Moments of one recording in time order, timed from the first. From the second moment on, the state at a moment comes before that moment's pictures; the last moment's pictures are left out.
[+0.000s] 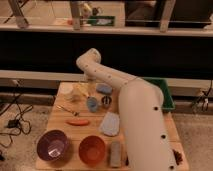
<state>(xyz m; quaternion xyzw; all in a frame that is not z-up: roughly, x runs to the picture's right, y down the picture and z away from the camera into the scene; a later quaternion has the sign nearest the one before) -0.064 -0.056 0.952 -0.20 0.02 0.07 0.98</state>
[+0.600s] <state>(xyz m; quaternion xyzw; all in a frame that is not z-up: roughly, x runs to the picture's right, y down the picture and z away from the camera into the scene) -0.003 -0.049 0.983 -0.20 0.08 0.09 0.97</state>
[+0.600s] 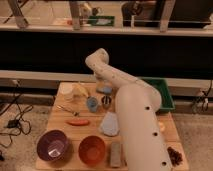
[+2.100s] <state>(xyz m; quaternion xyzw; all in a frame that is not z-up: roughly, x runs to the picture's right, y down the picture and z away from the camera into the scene) -0.024 -0.024 0.999 -0.21 0.09 0.08 0.97</state>
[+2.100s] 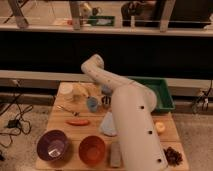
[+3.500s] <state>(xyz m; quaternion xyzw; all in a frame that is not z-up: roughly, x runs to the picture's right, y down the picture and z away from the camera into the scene) 0.002 -0.006 1.020 -0.28 0.16 0.09 0.94</state>
